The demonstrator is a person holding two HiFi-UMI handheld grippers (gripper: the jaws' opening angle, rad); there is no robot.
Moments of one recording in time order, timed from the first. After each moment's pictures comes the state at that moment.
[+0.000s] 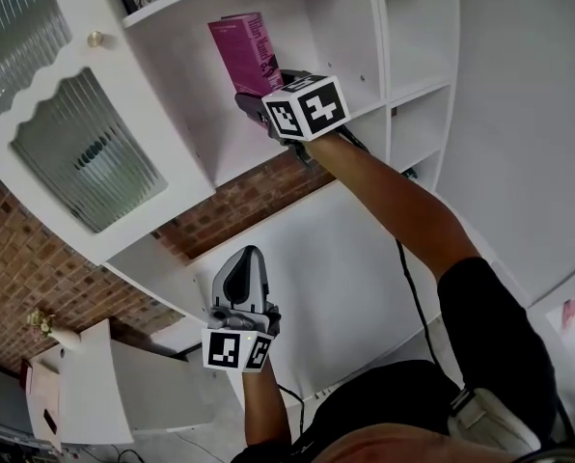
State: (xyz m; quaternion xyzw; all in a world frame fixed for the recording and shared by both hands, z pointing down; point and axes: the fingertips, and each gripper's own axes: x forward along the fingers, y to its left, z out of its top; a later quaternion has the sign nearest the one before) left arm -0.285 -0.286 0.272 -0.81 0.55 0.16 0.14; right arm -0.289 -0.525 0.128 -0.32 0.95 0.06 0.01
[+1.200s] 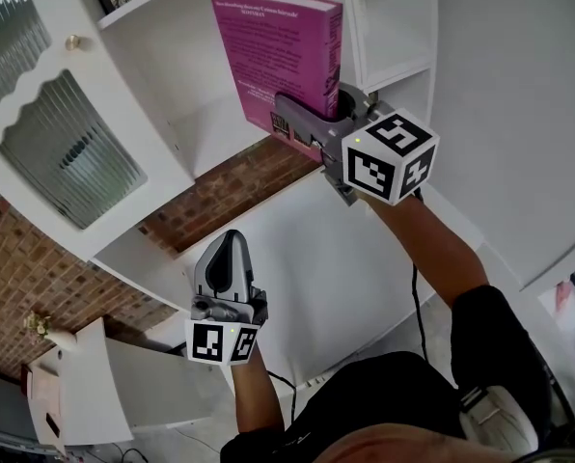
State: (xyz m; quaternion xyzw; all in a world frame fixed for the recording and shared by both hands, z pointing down) left arm -0.264 -0.271 0.242 -0.81 0.53 0.18 0.17; right arm -0.164 -0.399 0.115 -0.29 0.94 0.10 0.15
